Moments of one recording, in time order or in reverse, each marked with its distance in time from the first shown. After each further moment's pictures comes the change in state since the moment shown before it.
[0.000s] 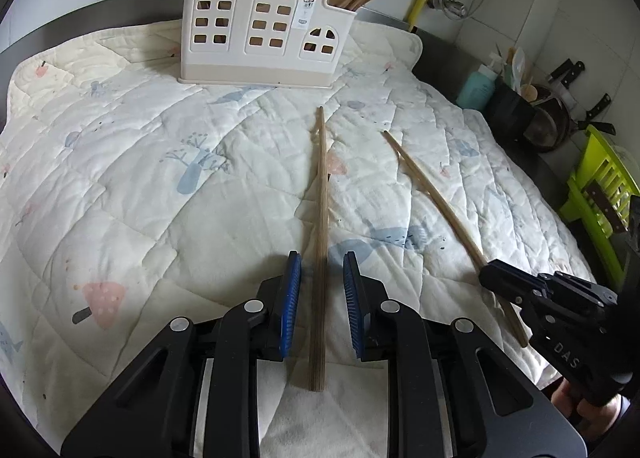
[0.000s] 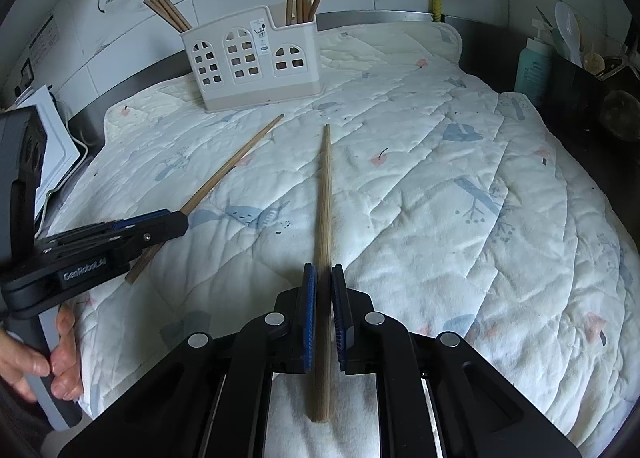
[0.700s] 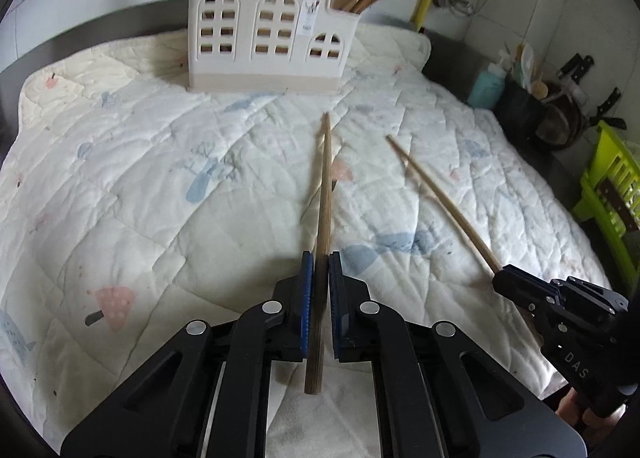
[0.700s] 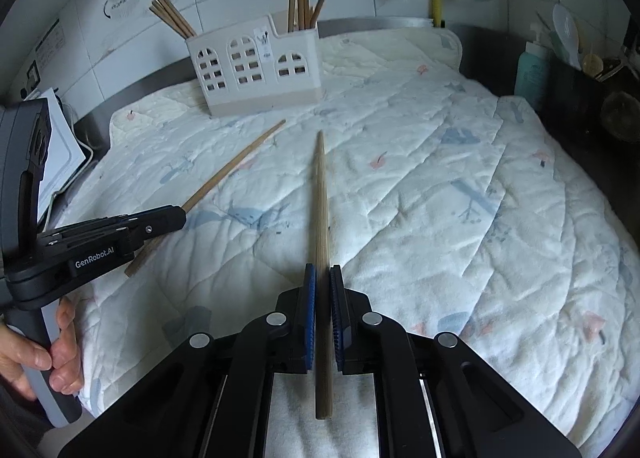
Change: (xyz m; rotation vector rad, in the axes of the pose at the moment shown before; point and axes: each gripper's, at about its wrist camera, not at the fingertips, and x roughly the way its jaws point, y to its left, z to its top) left arm -0.006 -0.006 0.002 0.015 -0.029 0.055; right arm -0.009 -0.003 -0.001 -0.003 -0.037 0.015
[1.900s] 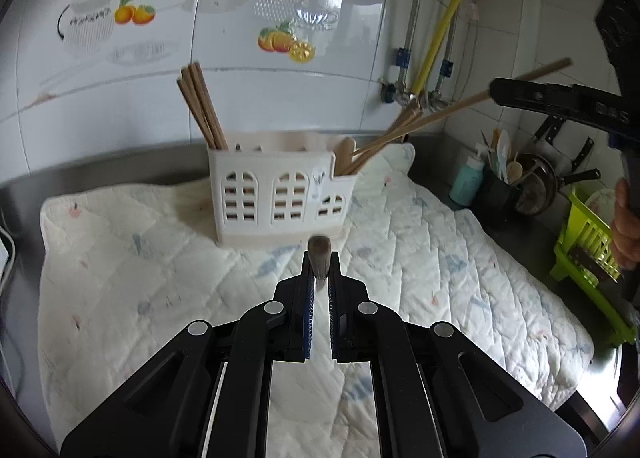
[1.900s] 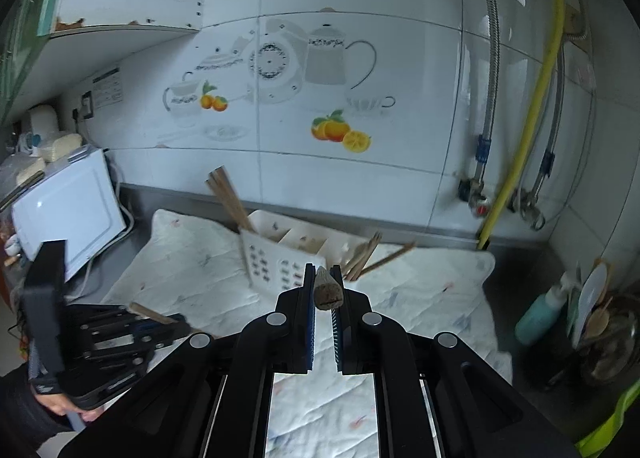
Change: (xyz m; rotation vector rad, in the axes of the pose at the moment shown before) left arm -0.088 0.017 0.105 0.088 -0.242 -0.025; right arm -0.082 0.046 0.236 -0.295 -0.230 0.078
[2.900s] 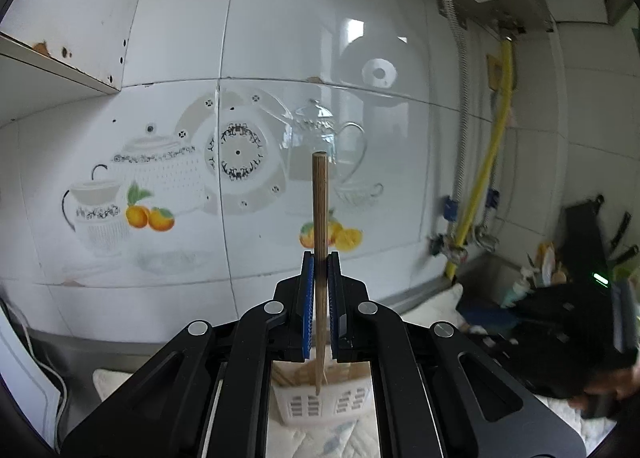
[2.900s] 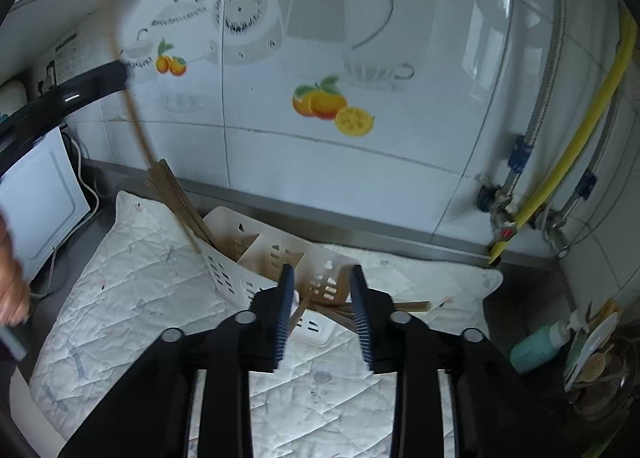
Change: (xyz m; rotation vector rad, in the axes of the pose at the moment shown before) left arm -0.006 0.014 0.179 0.069 -0.315 0.147; right arm 0.096 -0.010 0.048 -0.059 0.155 -0.035
